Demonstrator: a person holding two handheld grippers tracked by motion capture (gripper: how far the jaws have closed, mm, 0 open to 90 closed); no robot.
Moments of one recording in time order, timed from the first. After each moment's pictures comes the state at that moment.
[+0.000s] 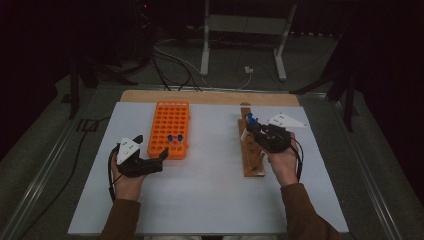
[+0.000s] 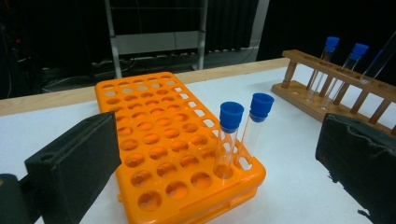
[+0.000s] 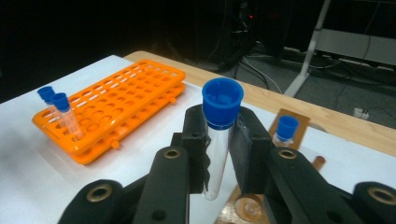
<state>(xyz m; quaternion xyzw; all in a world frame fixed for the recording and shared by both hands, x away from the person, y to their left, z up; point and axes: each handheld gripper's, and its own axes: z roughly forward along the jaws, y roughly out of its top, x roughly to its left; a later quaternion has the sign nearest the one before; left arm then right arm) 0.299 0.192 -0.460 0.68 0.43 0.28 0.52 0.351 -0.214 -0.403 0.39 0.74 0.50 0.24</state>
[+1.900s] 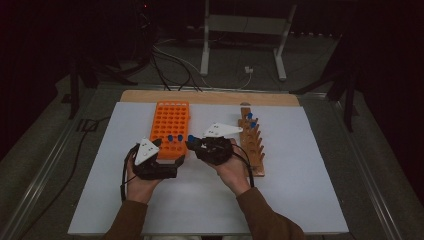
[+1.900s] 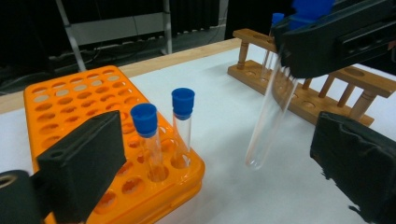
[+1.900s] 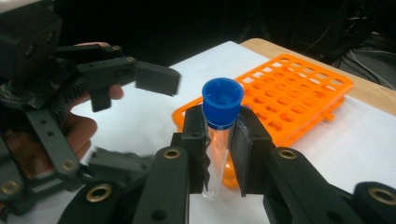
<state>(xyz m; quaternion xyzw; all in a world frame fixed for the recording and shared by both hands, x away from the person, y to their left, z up) 0.293 0.151 -0.451 0.74 0.37 0.25 0.51 0.329 -0.069 -0.410 0.29 0.80 0.51 0.12</state>
